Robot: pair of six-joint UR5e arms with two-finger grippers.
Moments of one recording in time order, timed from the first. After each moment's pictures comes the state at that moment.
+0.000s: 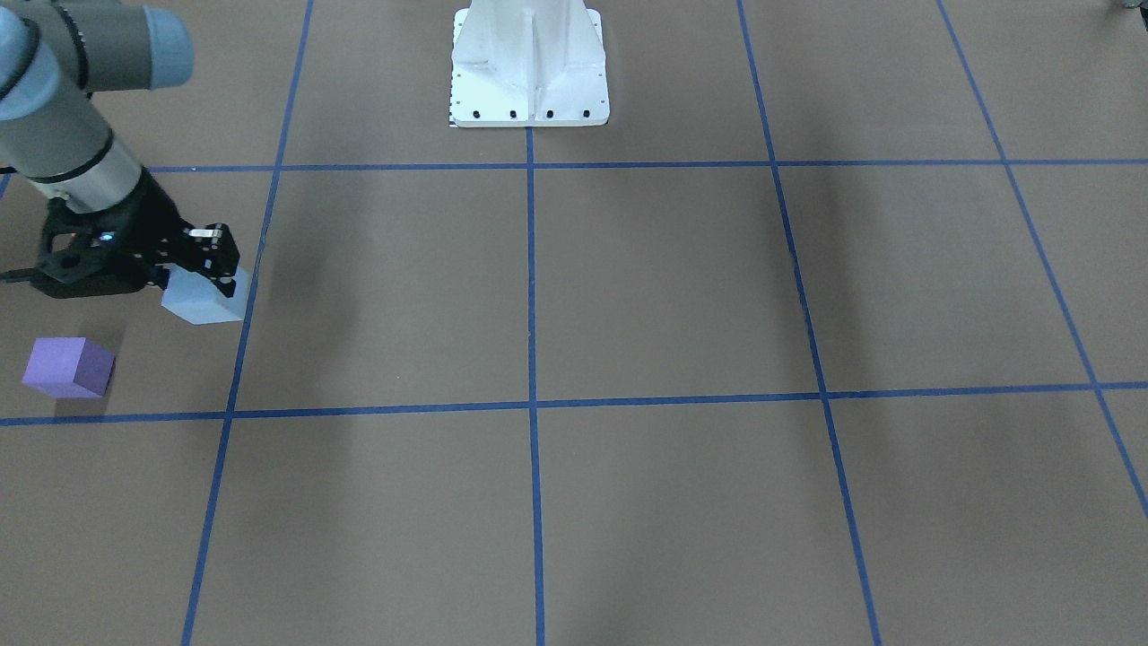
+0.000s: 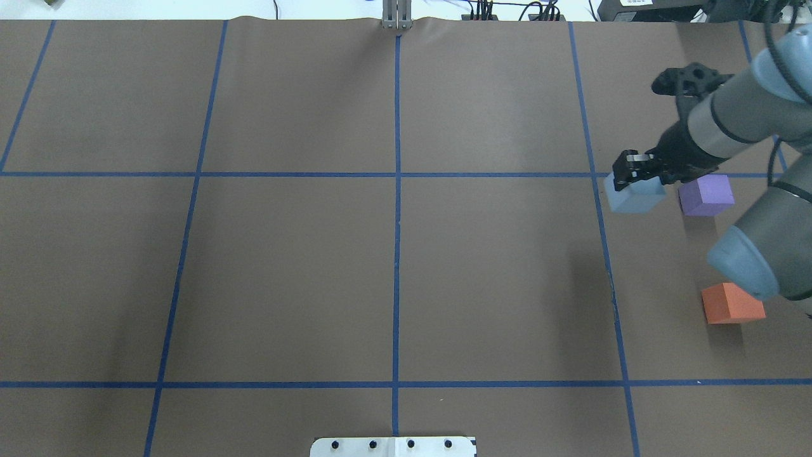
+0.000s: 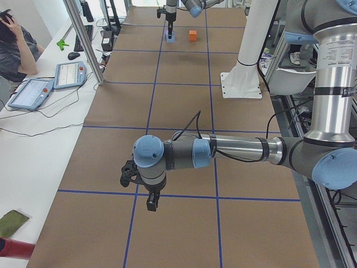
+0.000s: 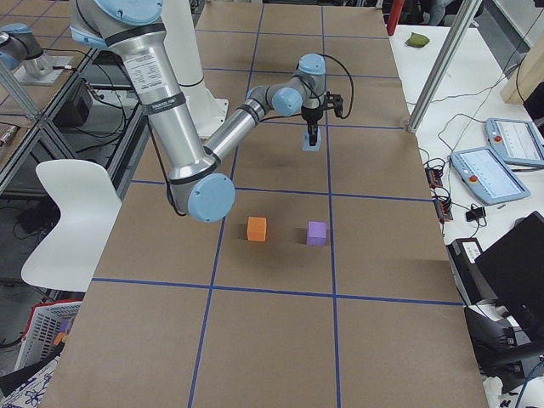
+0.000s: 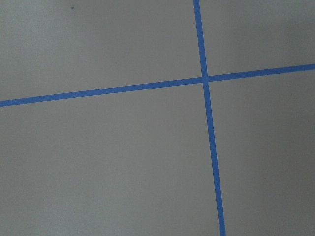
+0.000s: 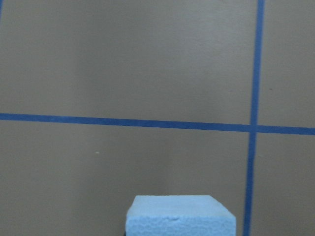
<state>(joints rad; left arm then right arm) -1.70 -1.55 -1.66 -1.41 -2.34 0.28 0.96 -1.44 1.93 -1.40 2.16 0.86</state>
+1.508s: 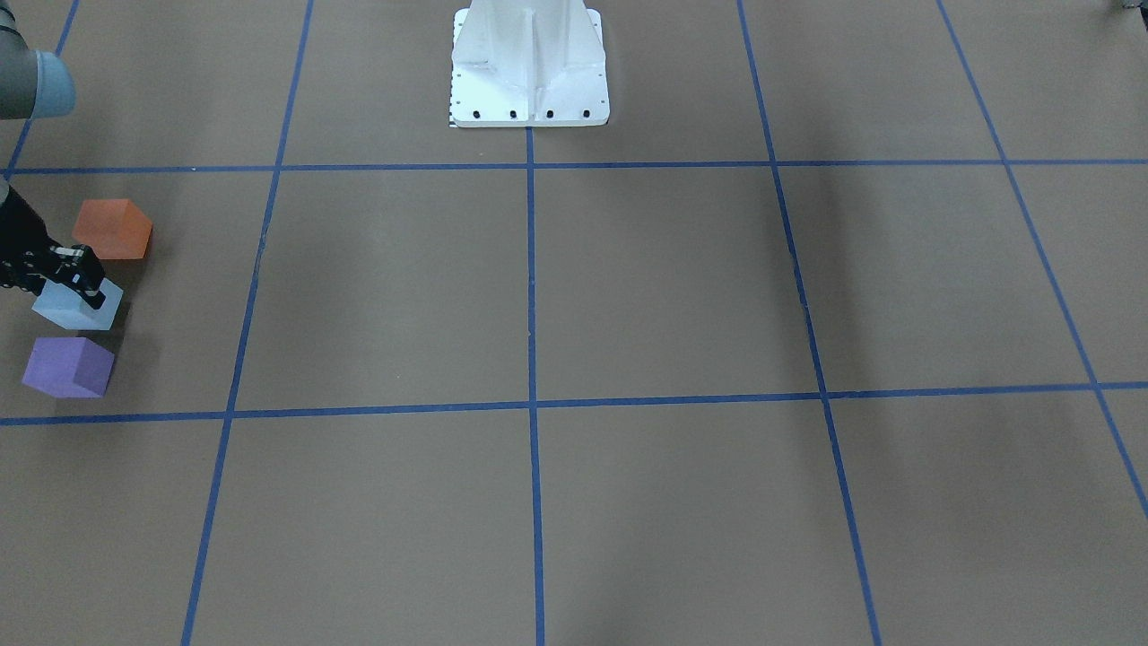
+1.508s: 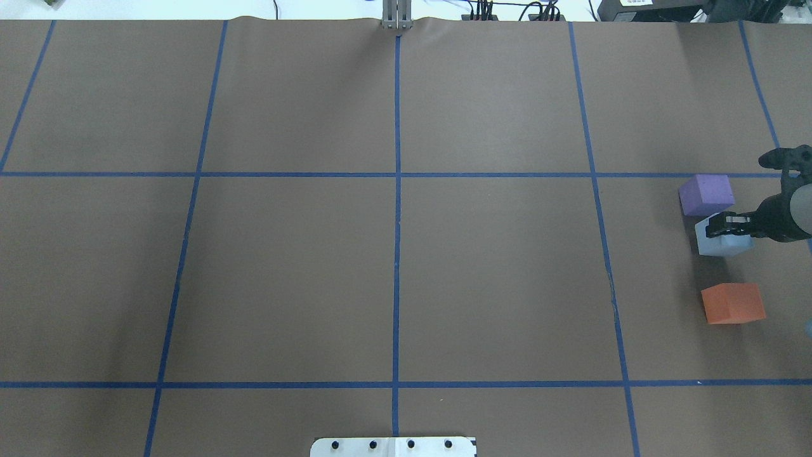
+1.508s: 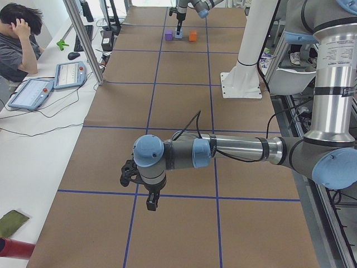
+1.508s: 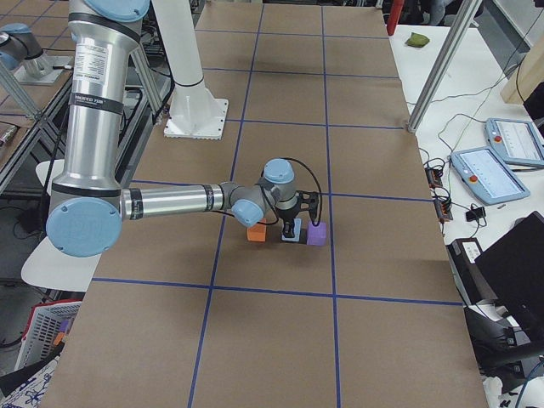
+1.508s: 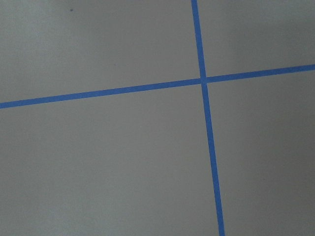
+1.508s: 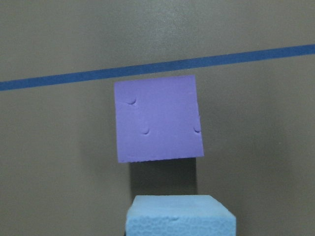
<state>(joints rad) -1.70 -1.55 -1.66 -1.41 -2.34 0.28 0.94 -1.73 1.72 -0.90 2.03 0.94</state>
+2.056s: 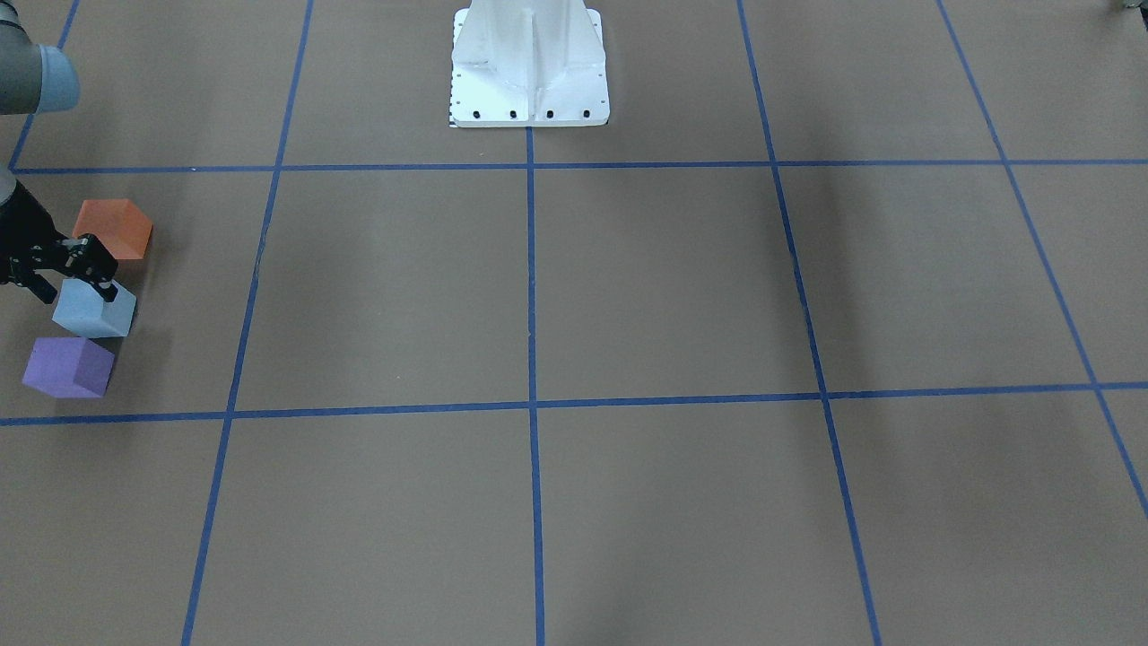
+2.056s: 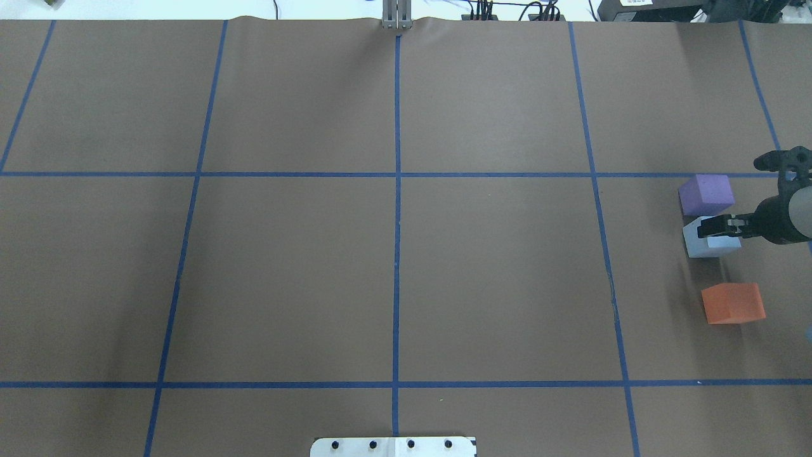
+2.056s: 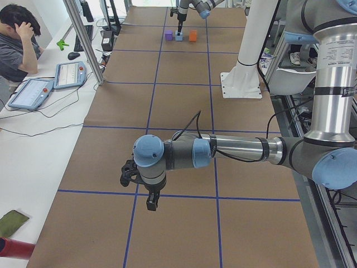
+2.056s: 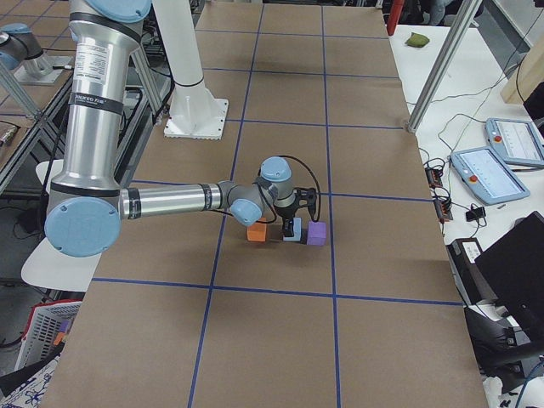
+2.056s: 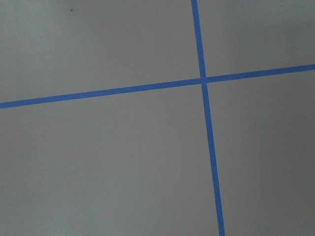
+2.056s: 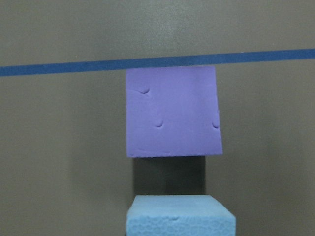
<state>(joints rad) -1.70 -1.55 -1.66 -1.41 -2.34 0.28 0.94 -1.74 1.76 -0.88 2.04 0.88</state>
